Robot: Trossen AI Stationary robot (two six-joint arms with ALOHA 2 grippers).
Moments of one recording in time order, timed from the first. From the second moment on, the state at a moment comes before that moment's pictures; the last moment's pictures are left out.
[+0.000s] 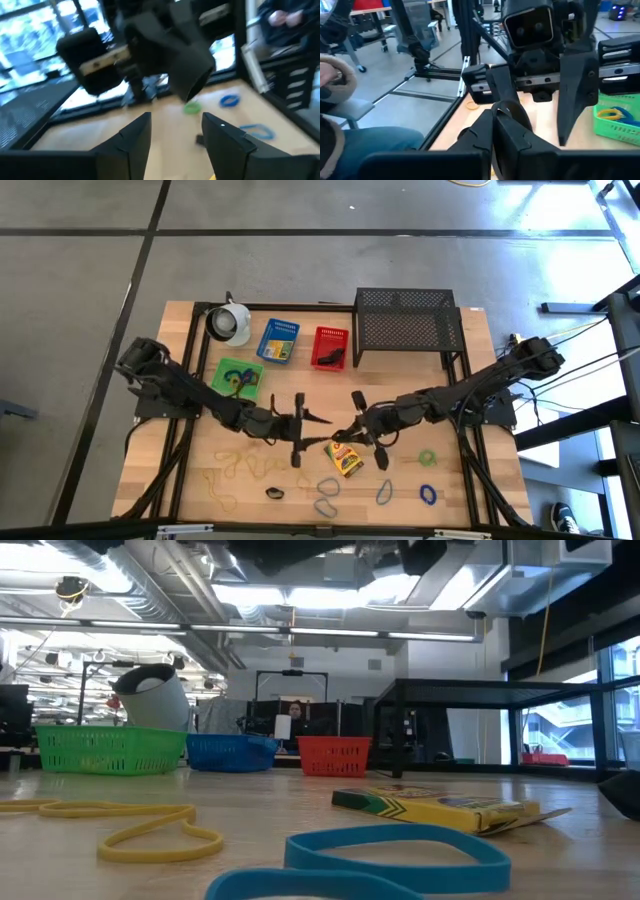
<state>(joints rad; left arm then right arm) -0.41 1.63 0.80 0.75 -0.41 0.21 0.40 1.44 0.77 0.51 0.04 0.09</state>
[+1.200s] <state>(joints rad) -0.35 1.71 0.80 0.97 -0.22 0.26 0.40 1.49 0.77 0.64 0.10 0.06</state>
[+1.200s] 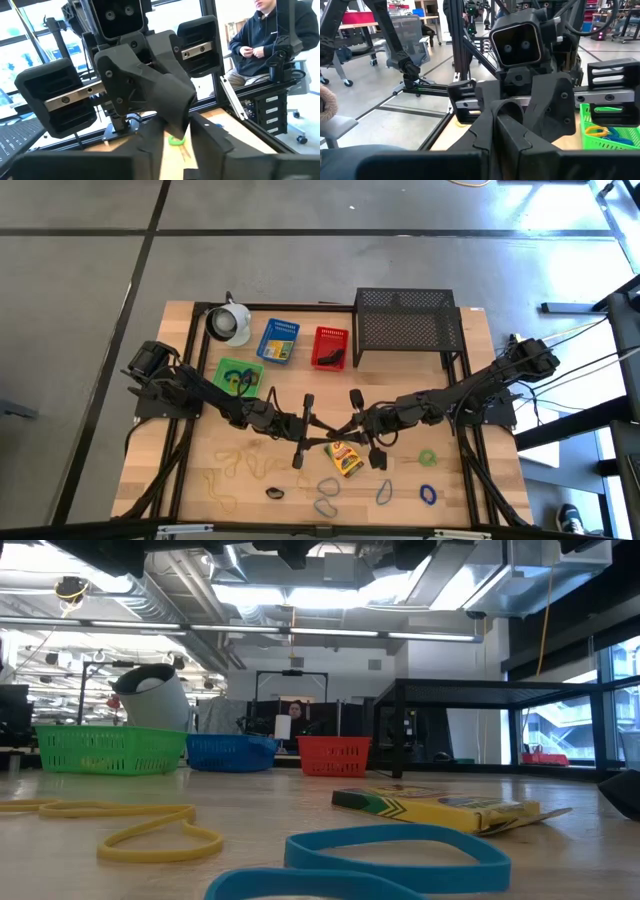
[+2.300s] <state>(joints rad) -0.24 1.70 0.80 0.85 -0.42 0.09 0.40 1.16 0.77 0.04 0.44 0.24</state>
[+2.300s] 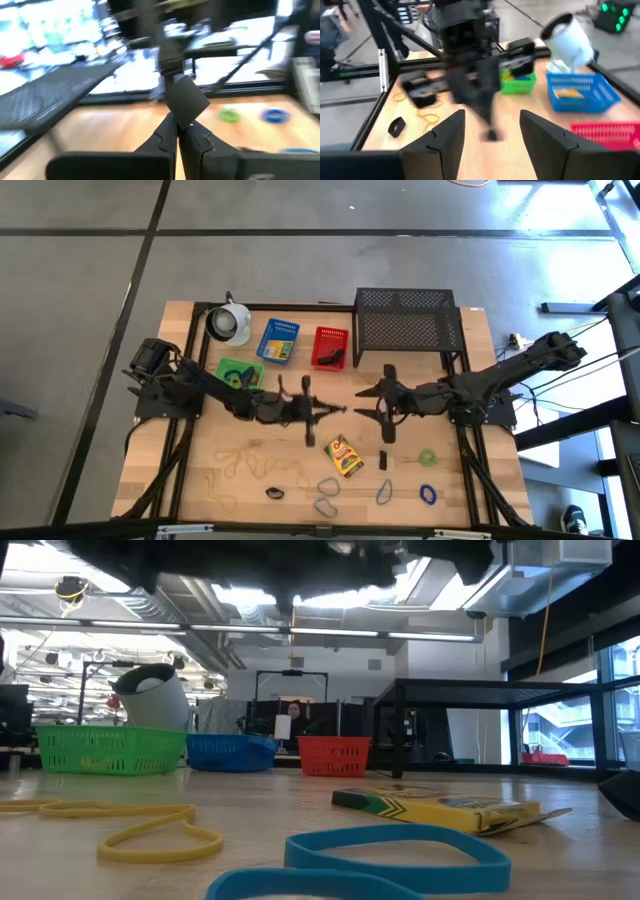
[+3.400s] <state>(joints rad) 0.24 1.88 0.80 0.63 -0.27 -0.14 0.44 1.21 0.77 -0.05 0.51 0.38</state>
